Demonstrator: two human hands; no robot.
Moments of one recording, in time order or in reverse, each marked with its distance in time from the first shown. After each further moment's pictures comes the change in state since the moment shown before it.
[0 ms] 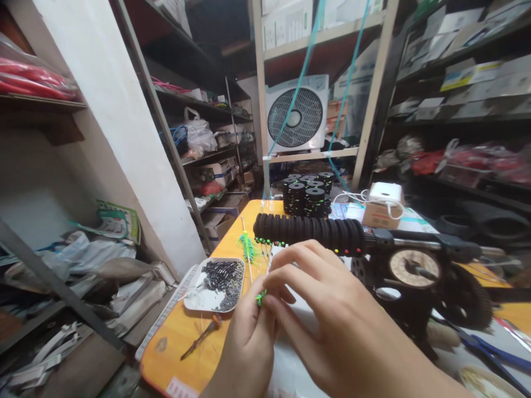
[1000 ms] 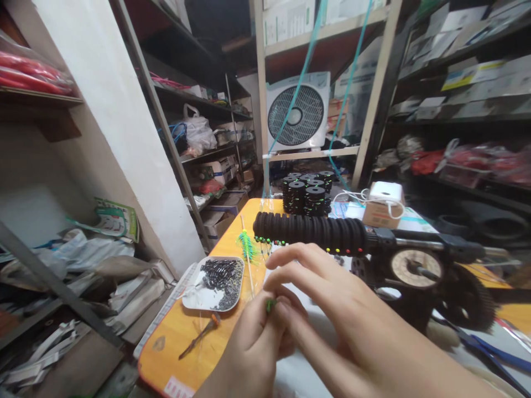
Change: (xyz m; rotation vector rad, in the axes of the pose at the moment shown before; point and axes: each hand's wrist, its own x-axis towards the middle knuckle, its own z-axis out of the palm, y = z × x) left_hand -0.001 0.008 -0.004 -0.069 -0.225 -0.197; right_hand -0.015 0.005 -0.010 0.203 -0.270 0.207
